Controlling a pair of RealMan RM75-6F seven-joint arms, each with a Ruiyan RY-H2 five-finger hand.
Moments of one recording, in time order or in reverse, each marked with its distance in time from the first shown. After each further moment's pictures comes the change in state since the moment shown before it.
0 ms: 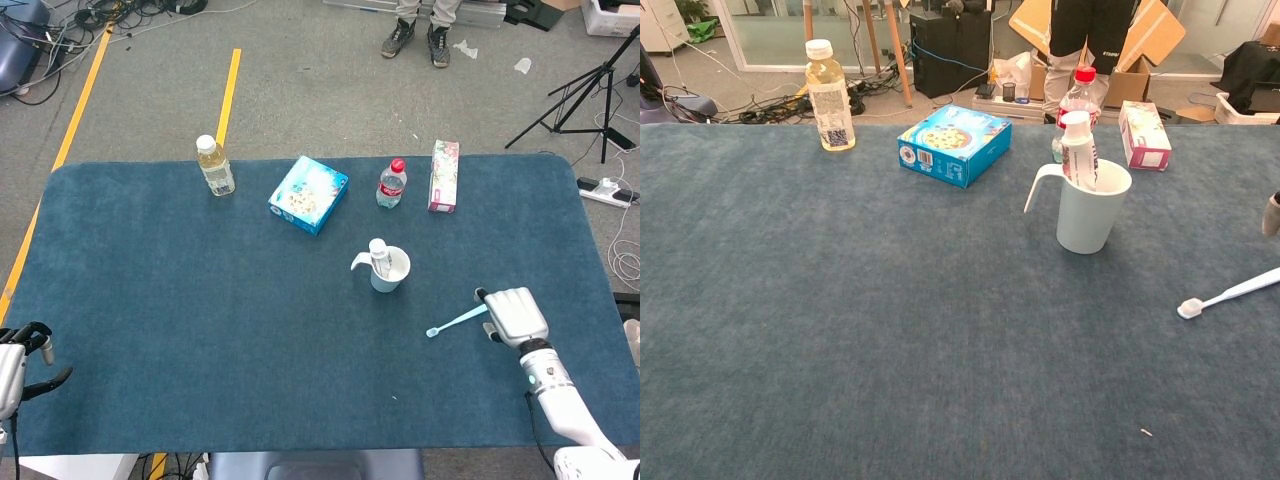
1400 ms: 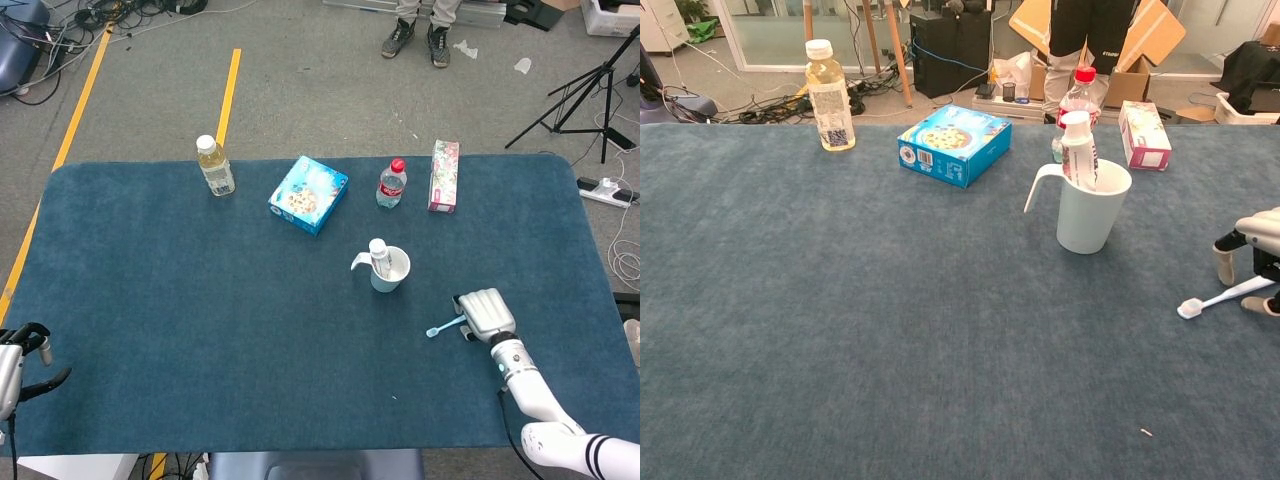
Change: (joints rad) left arm 0.004 0.011 0.001 -0.009 -0.005 -0.001 -0.017; right arm 0.053 -0.199 0.033 0.237 0.035 -0.161 0.035
